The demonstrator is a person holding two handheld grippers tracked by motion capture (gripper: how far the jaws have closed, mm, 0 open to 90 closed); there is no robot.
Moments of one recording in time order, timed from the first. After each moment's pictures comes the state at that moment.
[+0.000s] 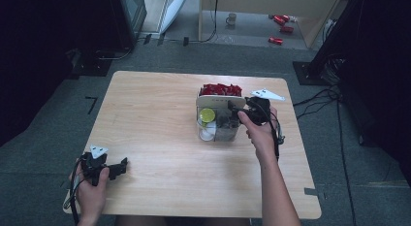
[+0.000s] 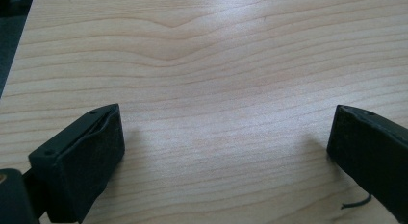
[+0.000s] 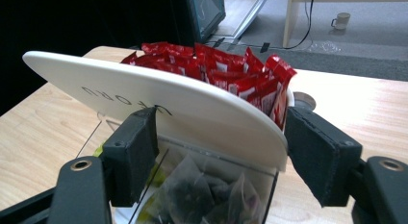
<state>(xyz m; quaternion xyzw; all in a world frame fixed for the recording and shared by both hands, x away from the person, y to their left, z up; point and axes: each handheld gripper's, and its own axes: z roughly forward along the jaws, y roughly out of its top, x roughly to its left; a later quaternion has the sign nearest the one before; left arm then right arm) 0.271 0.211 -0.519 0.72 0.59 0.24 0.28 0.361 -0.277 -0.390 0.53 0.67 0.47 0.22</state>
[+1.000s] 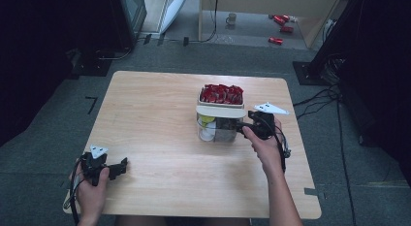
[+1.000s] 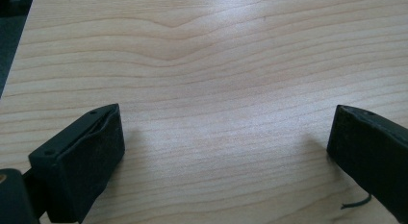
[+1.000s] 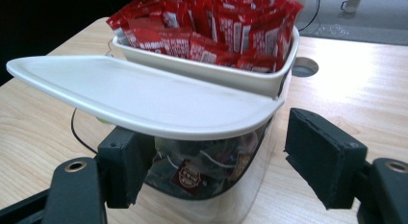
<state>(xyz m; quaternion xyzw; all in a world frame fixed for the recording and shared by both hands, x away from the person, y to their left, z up) 0.271 0.211 -0.519 0.72 0.59 0.24 0.28 0.329 -0.289 -0.411 0.53 0.69 0.46 0.20</state>
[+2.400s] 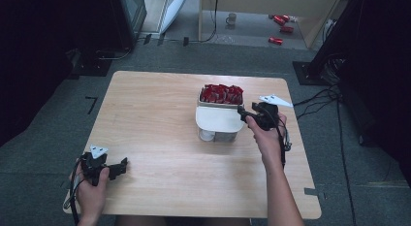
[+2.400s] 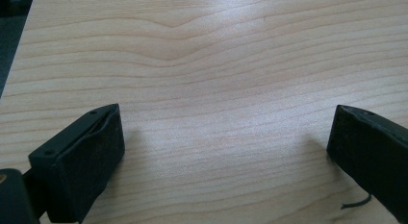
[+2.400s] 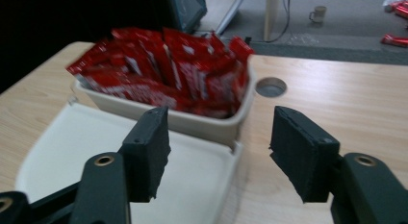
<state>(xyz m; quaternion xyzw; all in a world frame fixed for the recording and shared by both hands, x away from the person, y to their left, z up) 0.271 0.211 -0.519 0.72 0.59 0.24 0.28 0.349 -0.296 -0.397 0.56 0.66 0.45 0.24</state>
